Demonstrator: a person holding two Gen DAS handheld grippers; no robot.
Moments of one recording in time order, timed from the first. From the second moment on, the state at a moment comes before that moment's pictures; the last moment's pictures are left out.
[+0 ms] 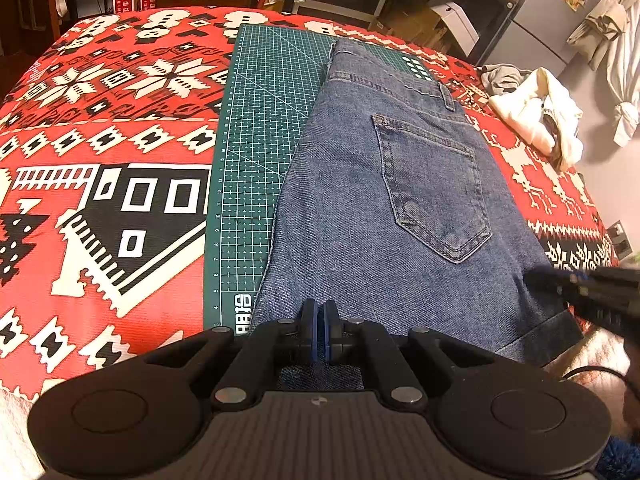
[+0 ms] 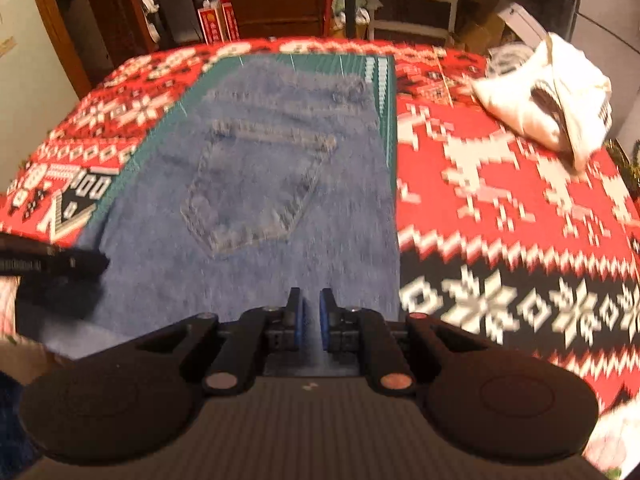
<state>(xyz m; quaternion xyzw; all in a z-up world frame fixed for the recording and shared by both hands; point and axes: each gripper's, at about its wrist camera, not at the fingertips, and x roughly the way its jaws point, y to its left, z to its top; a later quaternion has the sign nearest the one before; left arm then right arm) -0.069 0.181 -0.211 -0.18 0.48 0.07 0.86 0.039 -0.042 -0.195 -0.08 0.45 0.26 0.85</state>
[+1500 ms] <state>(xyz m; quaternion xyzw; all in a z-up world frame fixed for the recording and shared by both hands) 0.019 0.204 -0.166 -0.12 0.46 0.10 0.87 0.147 -0.054 -0.198 -0.02 0.43 0.29 0.86</state>
